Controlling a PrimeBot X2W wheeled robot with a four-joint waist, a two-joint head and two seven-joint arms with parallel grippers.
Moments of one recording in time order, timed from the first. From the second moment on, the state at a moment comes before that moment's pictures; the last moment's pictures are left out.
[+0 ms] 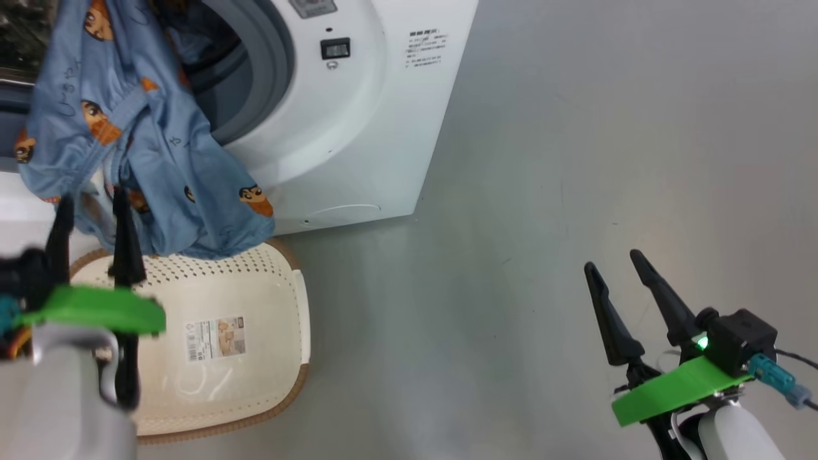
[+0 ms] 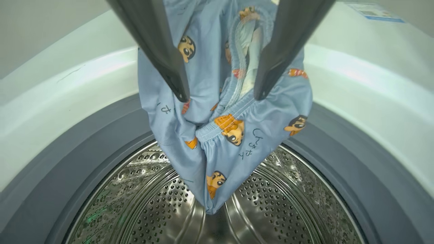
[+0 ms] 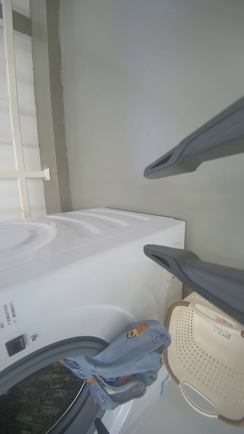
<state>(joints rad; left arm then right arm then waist) -0.57 0.11 0.10 0.57 -0.21 -0.13 -0.26 -0.17 -0.16 0.12 0.14 0.32 0.13 -0.26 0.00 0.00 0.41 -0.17</state>
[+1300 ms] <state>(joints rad) -0.34 0.07 0.09 0.54 -0.24 -0.13 -0.26 -0.15 -0.18 0.13 0.14 0.32 0.13 -0.26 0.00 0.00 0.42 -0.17</state>
